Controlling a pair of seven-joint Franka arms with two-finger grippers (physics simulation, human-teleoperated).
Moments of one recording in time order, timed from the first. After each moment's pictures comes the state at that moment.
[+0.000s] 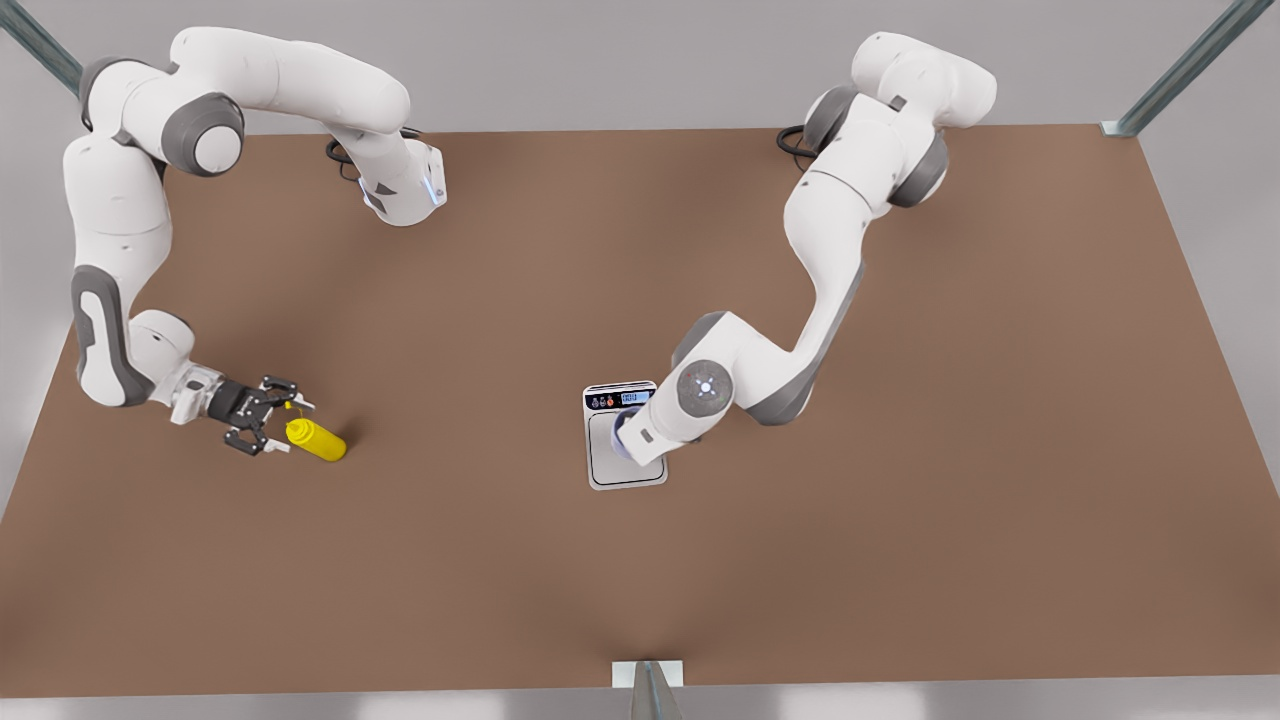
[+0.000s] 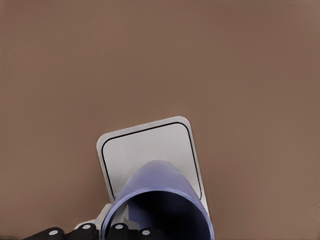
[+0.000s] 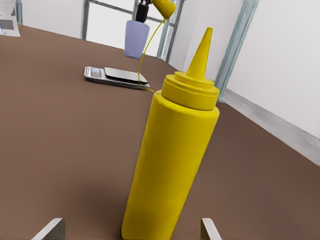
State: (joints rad) left arm -0.55 0.95 -0.16 -0.94 -0.06 1.90 -0.52; right arm -0.49 0.73 -0.09 -1.89 1.22 1.73 -2.90
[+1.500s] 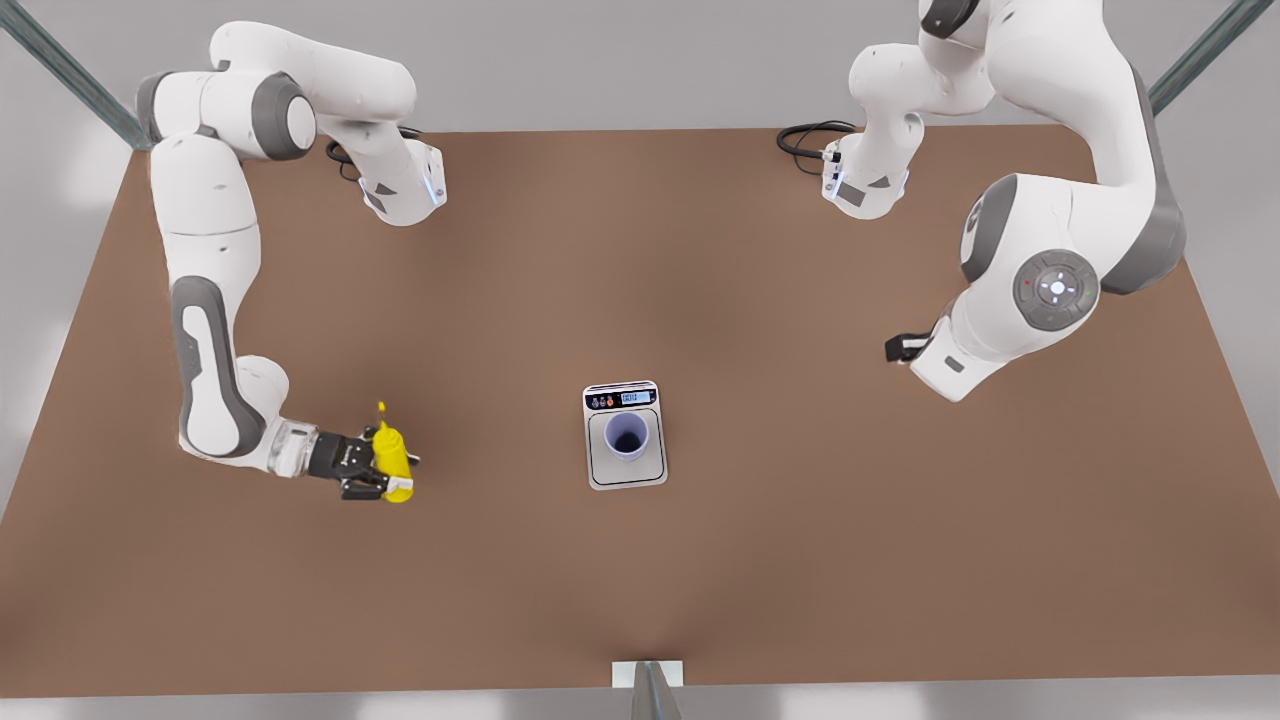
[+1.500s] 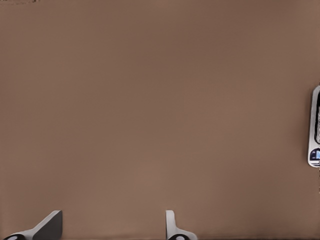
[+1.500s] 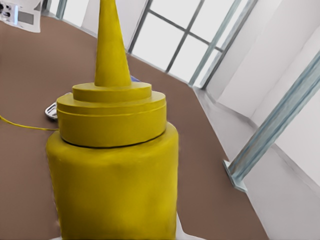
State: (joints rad) left arm -0.15 0.28 -0.11 -1.36 0.10 1.39 -0.26; right arm -0.05 0.65 -0.02 -1.77 1.36 1.91 -2.87
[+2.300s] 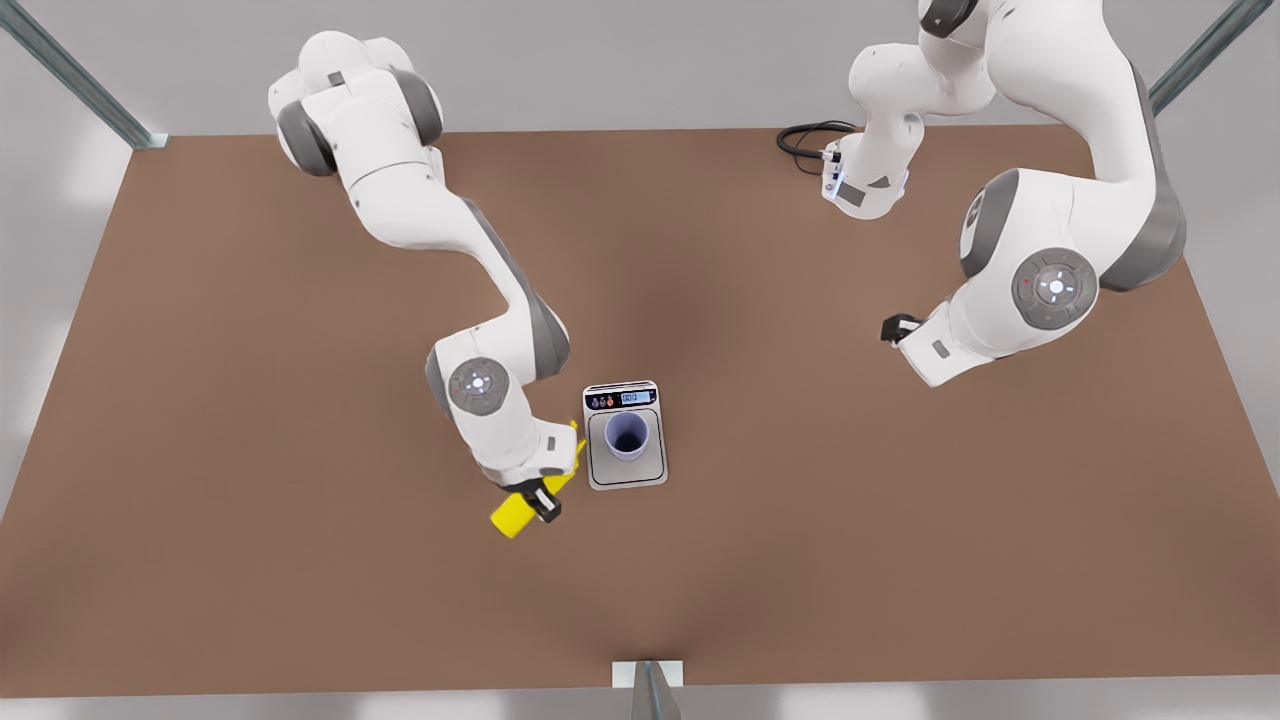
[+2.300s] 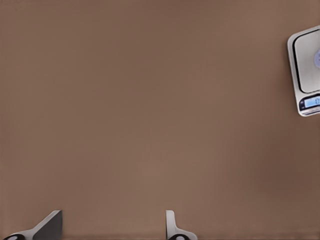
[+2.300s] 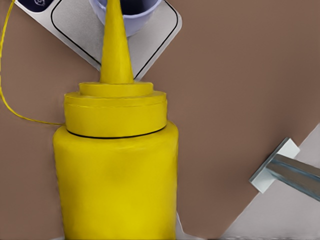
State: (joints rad) left arm -0.15 0.28 -0.12 -1.35 0.08 1.35 -0.03; right arm 0.59 0.81 -0.16 -1.12 0.04 2.16 -1.83
